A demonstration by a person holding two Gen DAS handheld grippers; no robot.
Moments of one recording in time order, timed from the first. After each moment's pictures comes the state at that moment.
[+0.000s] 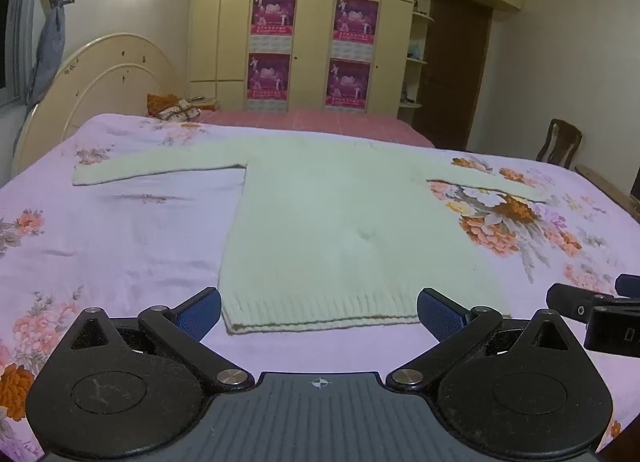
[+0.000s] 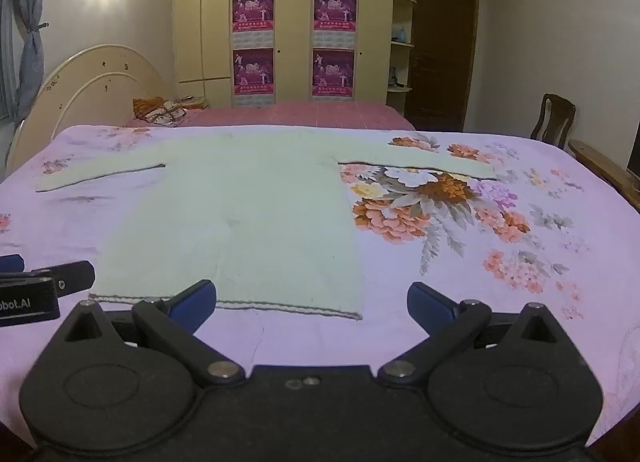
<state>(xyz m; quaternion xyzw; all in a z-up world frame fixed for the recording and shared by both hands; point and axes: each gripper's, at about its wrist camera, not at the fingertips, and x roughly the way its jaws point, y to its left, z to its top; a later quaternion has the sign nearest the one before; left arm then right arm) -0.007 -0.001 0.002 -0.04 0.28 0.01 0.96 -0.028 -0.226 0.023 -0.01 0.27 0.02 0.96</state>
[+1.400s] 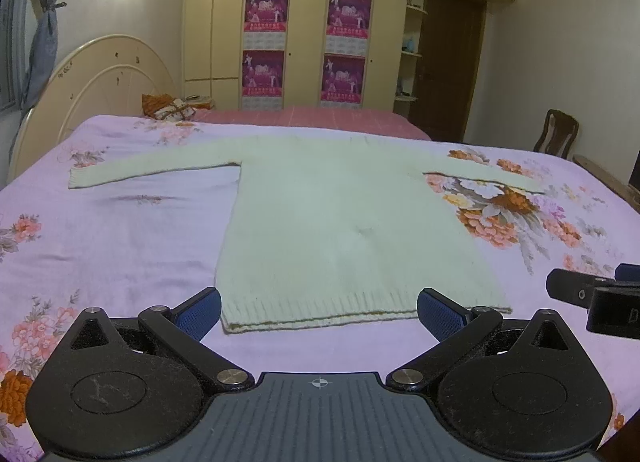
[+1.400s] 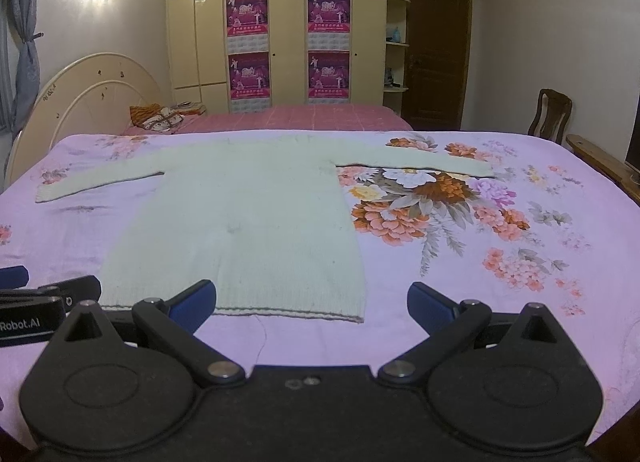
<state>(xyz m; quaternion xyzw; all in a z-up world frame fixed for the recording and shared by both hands) -0.004 -0.003 0.002 -0.03 0.29 0.00 0.96 -0.023 -0.218 0.023 0.00 0.27 0.01 0.96</state>
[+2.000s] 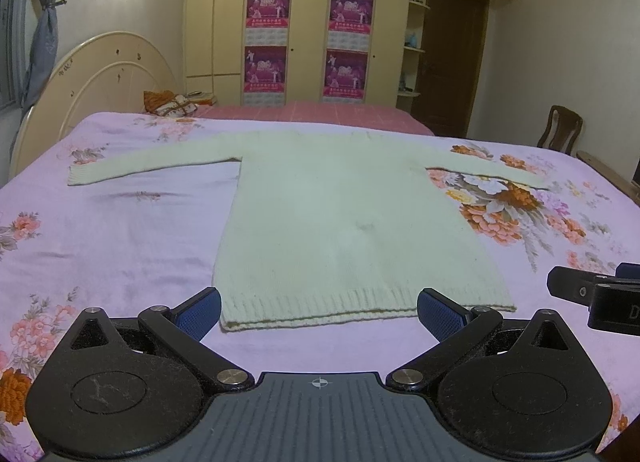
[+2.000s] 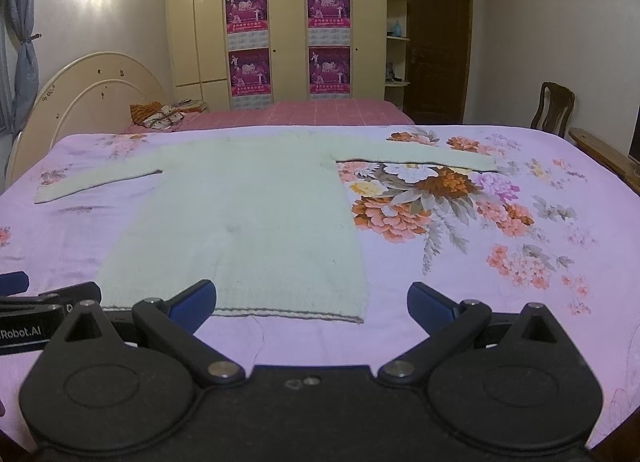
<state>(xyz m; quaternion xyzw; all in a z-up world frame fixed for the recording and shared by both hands) 0.002 -0.005 -0.002 -0.03 0.29 0.01 0.96 -0.017 -0.222 0.018 0.00 0.28 0.02 0.96</state>
